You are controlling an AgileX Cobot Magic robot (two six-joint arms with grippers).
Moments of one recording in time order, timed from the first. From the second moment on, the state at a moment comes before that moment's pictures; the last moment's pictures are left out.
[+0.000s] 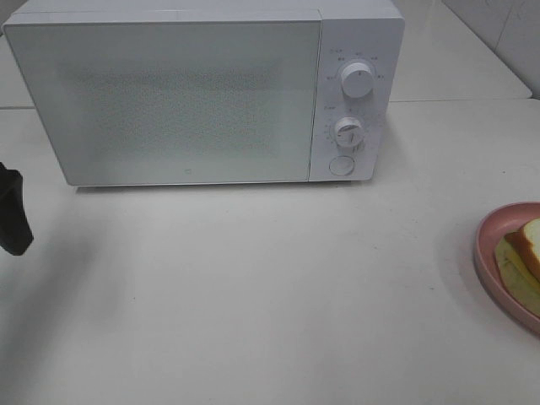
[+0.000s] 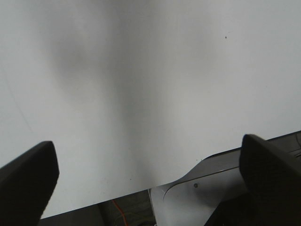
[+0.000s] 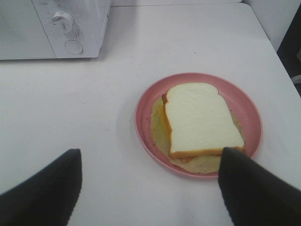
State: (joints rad) left arm -0.11 1.51 -0.99 -0.19 1.08 0.17; right arm 0.00 0.00 -0.51 0.01 1.04 0.03
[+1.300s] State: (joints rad) left arm 0.02 0.19 -0.50 -0.07 1.04 0.08; right arm 0.00 0.00 -0.51 0.01 1.04 0.03
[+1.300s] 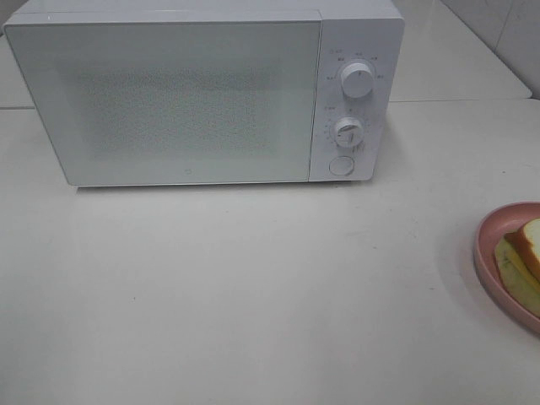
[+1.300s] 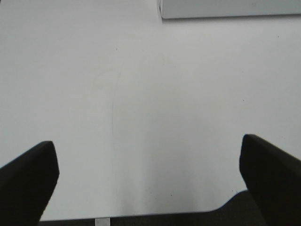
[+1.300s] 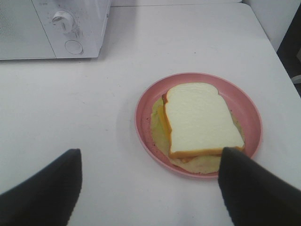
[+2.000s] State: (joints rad) left arm 0.02 0.00 -0.50 -0.07 1.04 0.08; right arm 0.00 0.00 -0.51 0.01 1.04 0.03
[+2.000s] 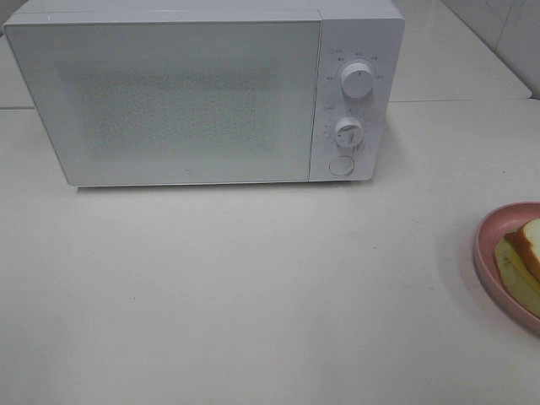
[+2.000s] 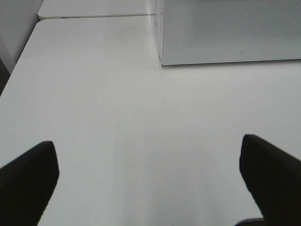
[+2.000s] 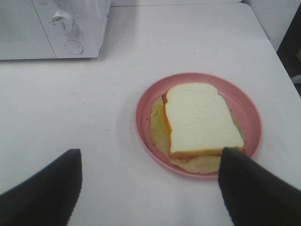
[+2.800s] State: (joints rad) left arm 0.02 0.00 -0.50 -0.07 1.04 0.08; right arm 0.00 0.00 -0.51 0.01 1.04 0.03
